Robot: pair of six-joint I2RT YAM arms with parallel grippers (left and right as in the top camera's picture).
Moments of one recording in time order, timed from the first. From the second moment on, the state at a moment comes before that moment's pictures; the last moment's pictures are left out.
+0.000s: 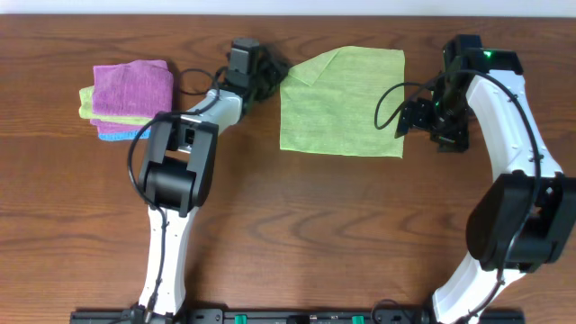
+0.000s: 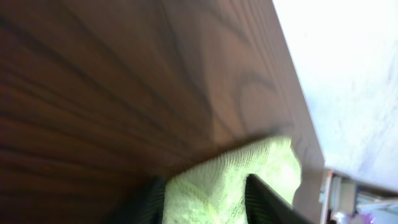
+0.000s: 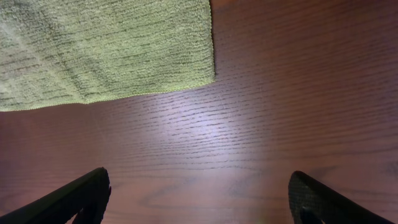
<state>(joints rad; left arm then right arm) -0.27 2.42 1.65 0.14 0.36 -1.11 -0.04 1.94 1.67 -1.33 -0.14 0.27</state>
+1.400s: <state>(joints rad) -0.37 2.43 2.11 -0.50 0.24 -0.82 -0.04 1.94 1.67 -1.26 -0.19 0.27</state>
